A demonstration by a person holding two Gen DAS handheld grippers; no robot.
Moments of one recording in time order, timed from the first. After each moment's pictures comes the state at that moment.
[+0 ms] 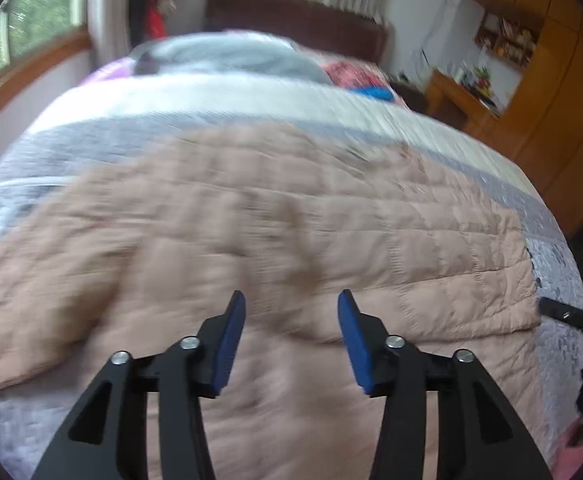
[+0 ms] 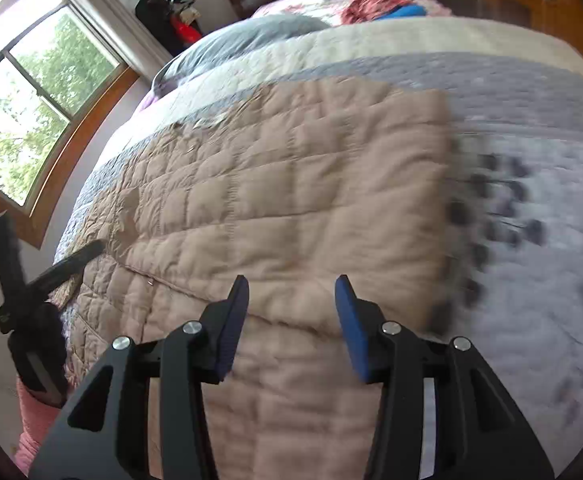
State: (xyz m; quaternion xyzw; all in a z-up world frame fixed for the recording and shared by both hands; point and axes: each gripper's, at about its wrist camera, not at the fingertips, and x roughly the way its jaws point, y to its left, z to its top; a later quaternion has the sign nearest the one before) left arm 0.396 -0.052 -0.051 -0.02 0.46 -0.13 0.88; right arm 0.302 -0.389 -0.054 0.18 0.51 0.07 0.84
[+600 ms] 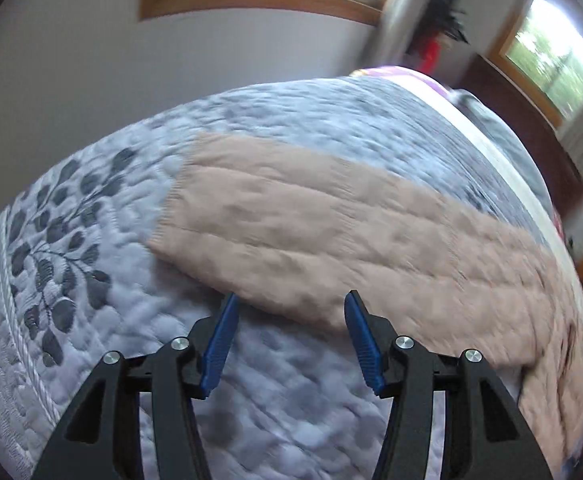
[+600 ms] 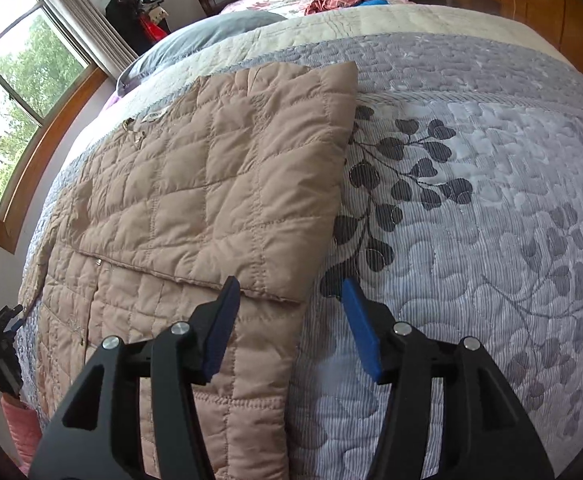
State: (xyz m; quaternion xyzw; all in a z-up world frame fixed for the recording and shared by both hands) left arm 0.297 0.325 -0.097 -0.27 0.44 0.22 0.83; right arm 0.281 -0.423 -0.081 0.17 0.54 0.02 0.83
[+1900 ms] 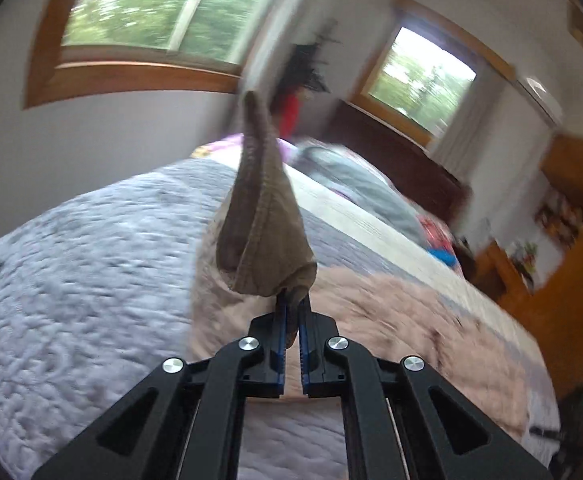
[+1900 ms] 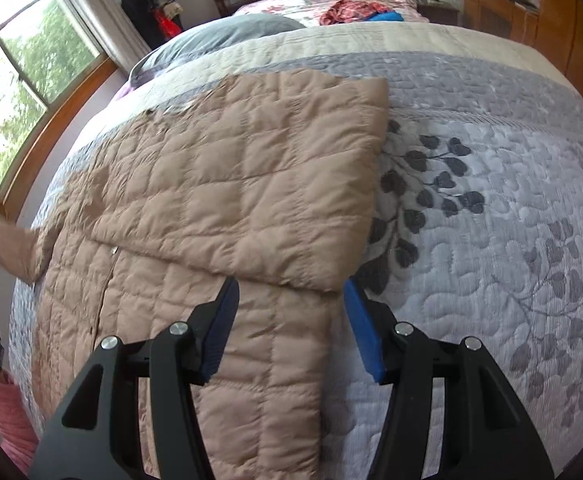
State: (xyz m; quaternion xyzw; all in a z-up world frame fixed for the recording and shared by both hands) left arm 0.318 0.177 -0.001 -0.20 0.30 0.00 0.93; right arm 0.273 -0.388 -0.064 0.13 0.53 0.03 0.84
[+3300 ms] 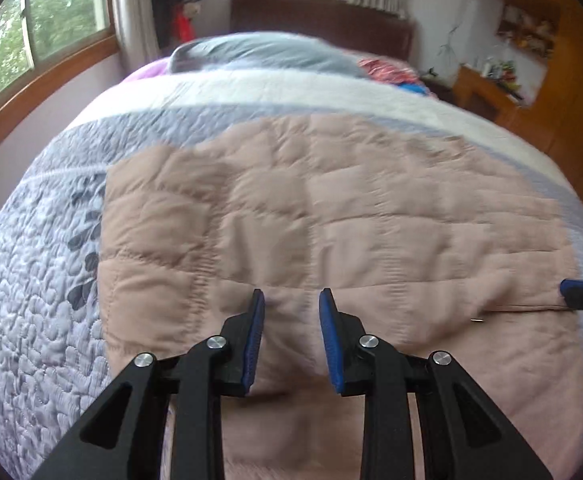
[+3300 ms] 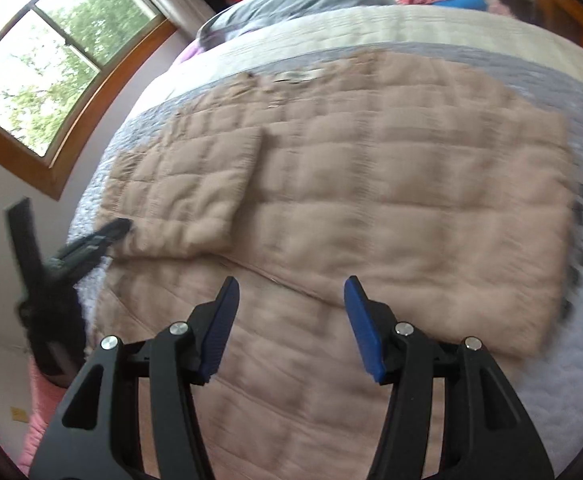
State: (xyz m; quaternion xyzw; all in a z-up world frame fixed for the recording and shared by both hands) left arm 0.390 -0.023 -0.076 0.00 0.48 -0.09 0.87; right arm 0.350 -0.279 -0.056 0.15 0.57 0.16 0.80
